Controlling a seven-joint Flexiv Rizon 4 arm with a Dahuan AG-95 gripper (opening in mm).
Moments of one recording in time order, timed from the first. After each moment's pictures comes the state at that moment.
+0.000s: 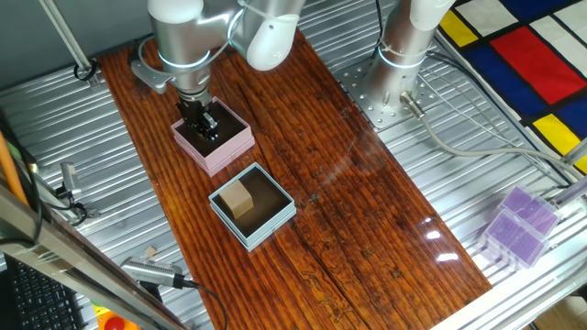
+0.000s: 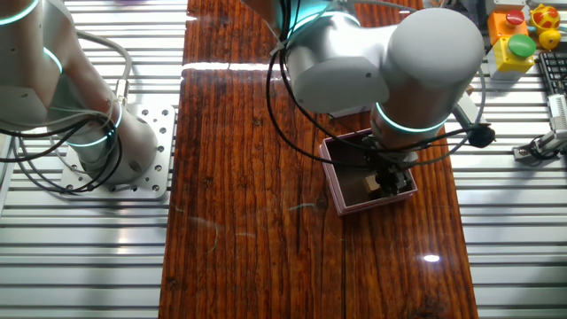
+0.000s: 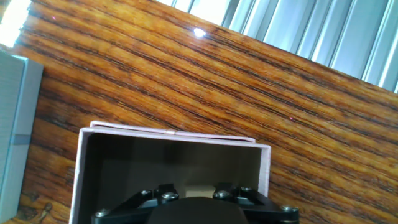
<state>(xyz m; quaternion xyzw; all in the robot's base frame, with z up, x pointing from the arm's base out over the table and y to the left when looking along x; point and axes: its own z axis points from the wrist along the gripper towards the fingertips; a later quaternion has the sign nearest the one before) 0.554 -0.077 0.036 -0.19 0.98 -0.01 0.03</state>
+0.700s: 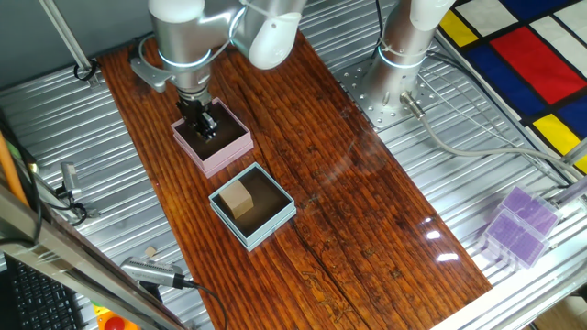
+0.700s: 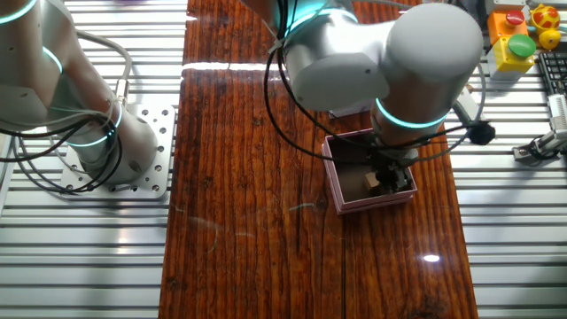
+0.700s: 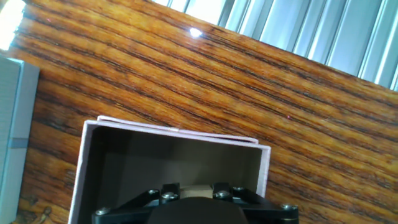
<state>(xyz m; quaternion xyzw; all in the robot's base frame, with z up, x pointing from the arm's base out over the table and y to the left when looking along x) 0.554 -0.070 0.066 -0.17 0.98 -0.01 0.03</state>
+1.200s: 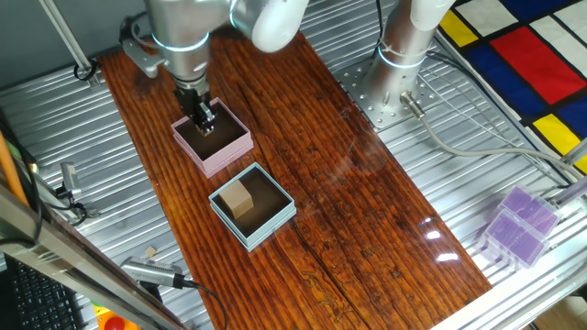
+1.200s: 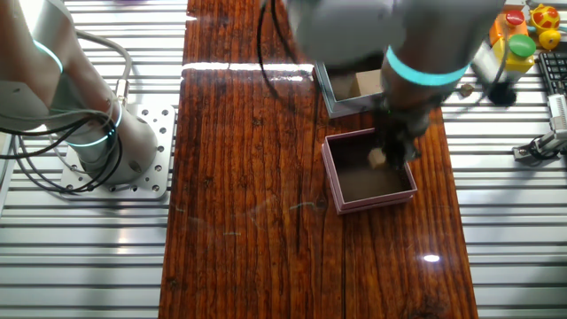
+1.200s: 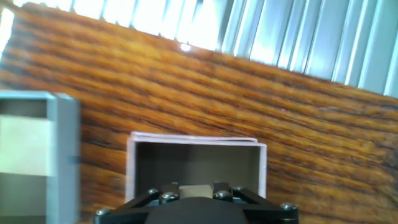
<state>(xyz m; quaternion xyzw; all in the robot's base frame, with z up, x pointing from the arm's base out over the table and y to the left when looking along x) 0.558 -0.033 0.149 -0.13 0.99 -0.02 0.03</state>
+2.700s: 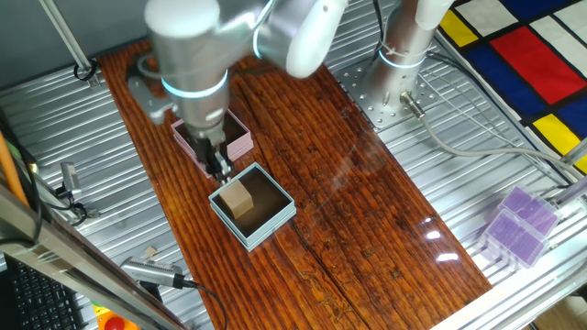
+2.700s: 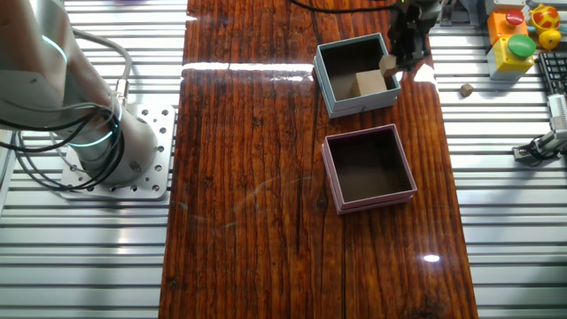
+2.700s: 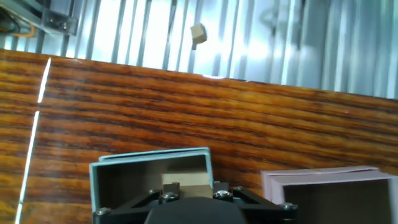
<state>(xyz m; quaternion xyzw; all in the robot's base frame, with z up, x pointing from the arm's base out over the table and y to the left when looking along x) 0.580 0.128 0.157 -0.08 1.00 0.03 0.03</state>
